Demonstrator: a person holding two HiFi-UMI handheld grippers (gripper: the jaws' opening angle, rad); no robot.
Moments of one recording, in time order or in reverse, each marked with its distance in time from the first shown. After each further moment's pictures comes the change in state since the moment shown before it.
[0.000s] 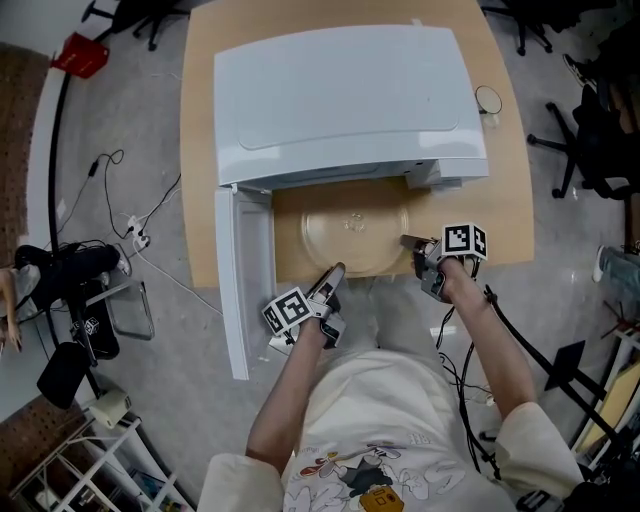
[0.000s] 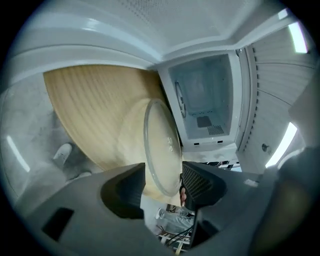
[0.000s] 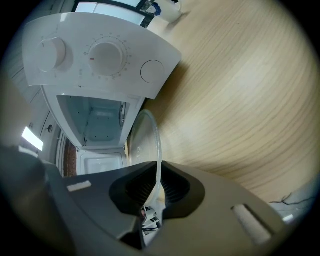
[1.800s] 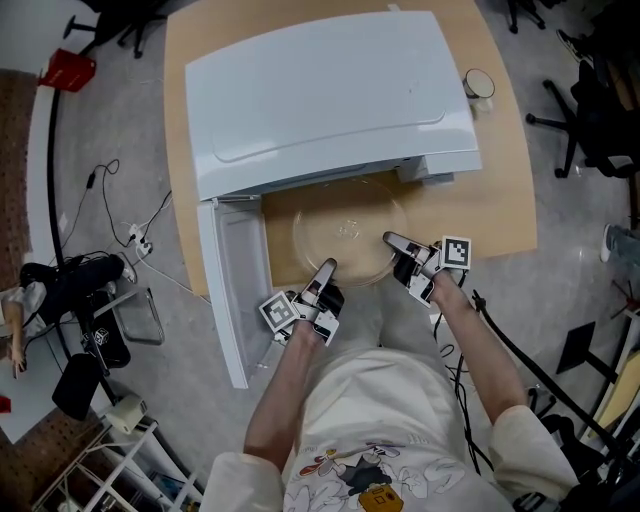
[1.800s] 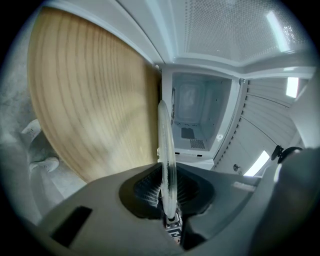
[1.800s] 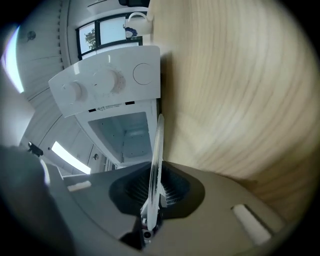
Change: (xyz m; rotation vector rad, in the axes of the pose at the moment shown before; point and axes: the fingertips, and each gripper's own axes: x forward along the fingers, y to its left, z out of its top) left arm 0.010 -0.041 0.014 -0.233 -0.038 -0.333; right arm 0.012 0.043 -0.004 0.162 -0.159 0.562
